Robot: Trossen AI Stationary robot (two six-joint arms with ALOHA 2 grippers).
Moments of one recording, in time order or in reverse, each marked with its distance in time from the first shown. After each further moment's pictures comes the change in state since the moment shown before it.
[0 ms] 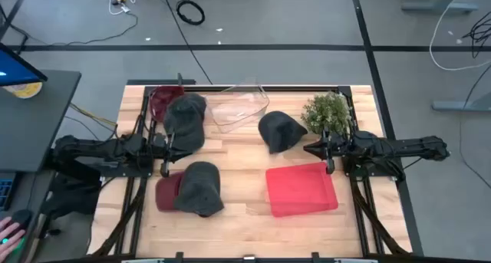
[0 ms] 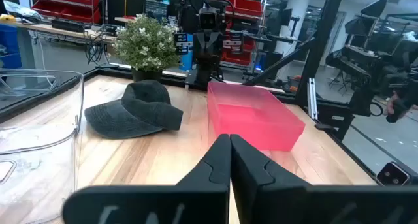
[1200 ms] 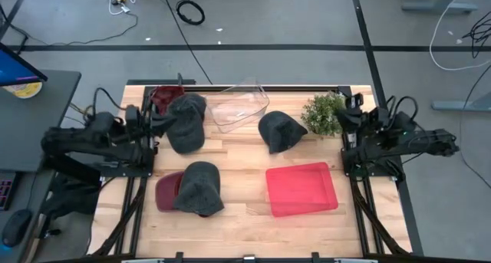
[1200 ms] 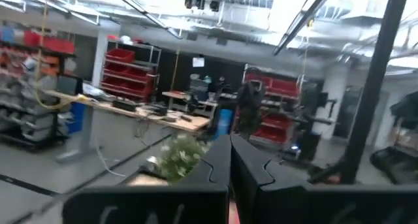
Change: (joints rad) left arm 0.000 0.315 0.553 0.045 -0.228 0.052; right arm 0.000 0.252 0.390 0.545 0.105 -0.290
